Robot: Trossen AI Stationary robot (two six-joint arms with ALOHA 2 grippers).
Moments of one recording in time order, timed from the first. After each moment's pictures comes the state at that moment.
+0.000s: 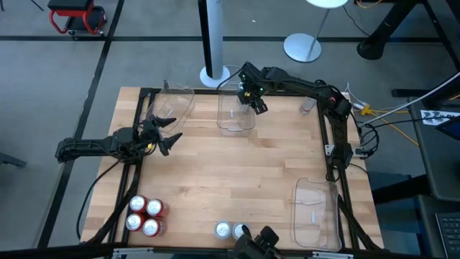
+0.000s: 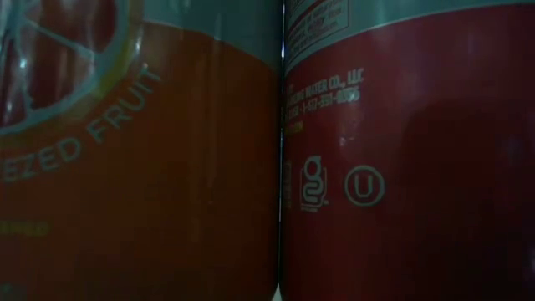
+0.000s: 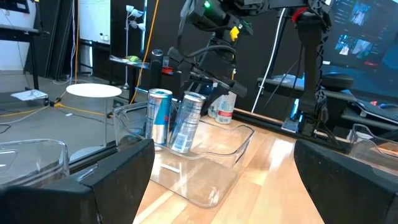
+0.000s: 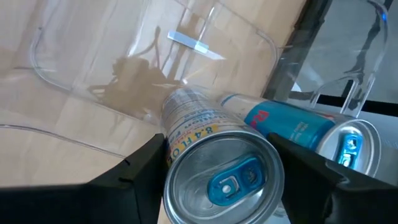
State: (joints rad) left arm 0.04 0.01 0.01 0.07 -0.46 -0.13; right arm -0.56 2.02 1.79 -0.90 0.00 -1.06
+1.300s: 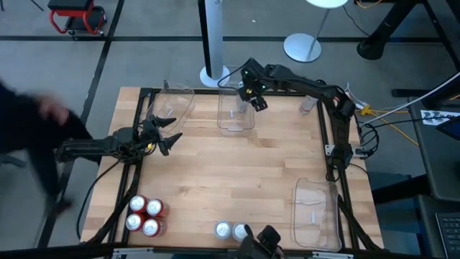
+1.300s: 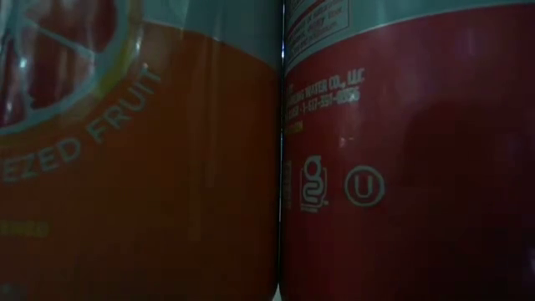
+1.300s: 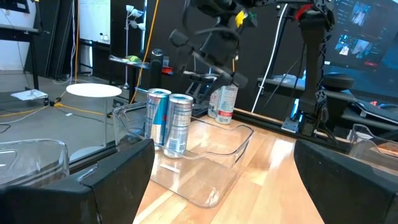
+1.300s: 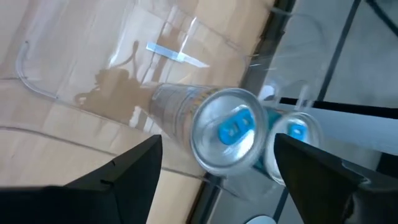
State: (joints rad) left arm 0.04 0.01 0.01 0.07 -0.46 -0.13; right arm -0.56 1.96 1.79 -0.87 0.00 -1.06
